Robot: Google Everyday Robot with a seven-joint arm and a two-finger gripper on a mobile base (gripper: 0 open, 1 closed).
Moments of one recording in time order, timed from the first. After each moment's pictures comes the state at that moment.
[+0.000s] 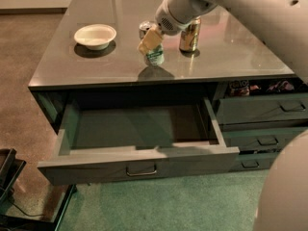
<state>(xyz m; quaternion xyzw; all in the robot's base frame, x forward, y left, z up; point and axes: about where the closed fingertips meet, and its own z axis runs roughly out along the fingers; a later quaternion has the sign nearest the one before) 0.714 -0.017 0.927 -0.48 0.79 0.07 0.37</state>
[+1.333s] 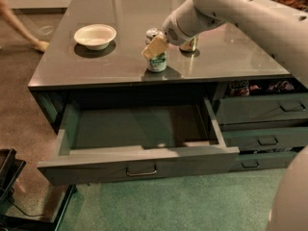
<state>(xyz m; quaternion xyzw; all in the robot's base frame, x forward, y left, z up) 0.720 -0.032 0.901 -0.42 0.81 0.10 0.39</state>
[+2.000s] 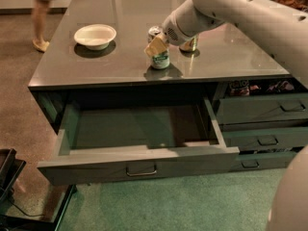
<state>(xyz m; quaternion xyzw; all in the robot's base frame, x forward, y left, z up) 0.720 -0.032 0.901 -0.42 0.81 0.10 0.39</state>
